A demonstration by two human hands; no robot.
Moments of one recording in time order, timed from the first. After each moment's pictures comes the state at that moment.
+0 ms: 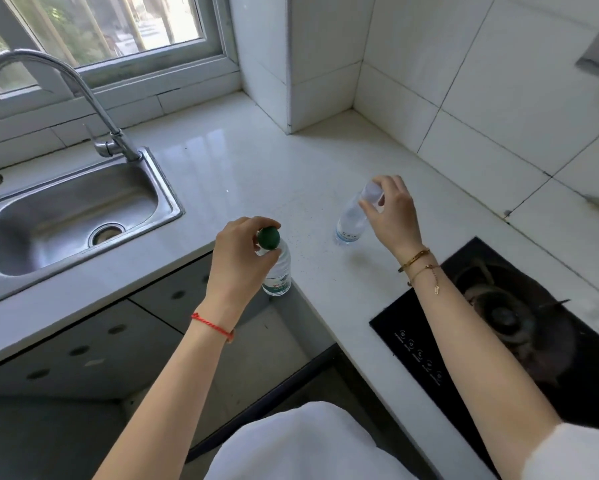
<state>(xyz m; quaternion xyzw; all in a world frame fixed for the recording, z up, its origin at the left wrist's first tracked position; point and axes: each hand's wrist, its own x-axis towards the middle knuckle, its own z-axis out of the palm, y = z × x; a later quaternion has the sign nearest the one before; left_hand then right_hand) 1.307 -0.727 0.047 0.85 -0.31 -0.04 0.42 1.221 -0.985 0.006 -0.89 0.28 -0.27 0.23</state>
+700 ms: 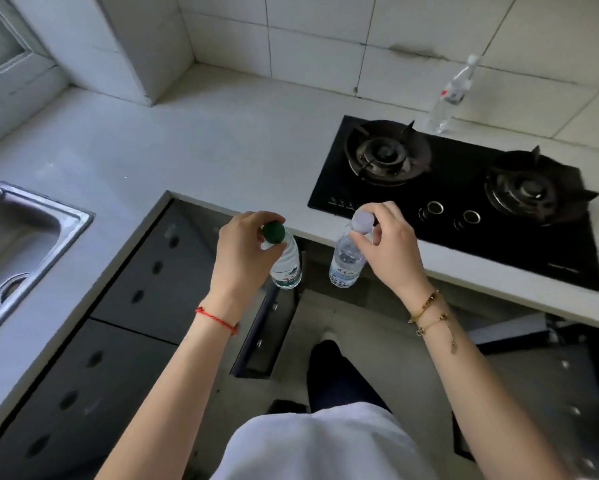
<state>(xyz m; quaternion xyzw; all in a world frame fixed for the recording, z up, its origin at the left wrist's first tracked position) 1.203 -0.602 0.033 0.72 -0.56 -0.17 0.36 0.984 -0.680 0.005 -0.78 0.50 -0.32 0.21</state>
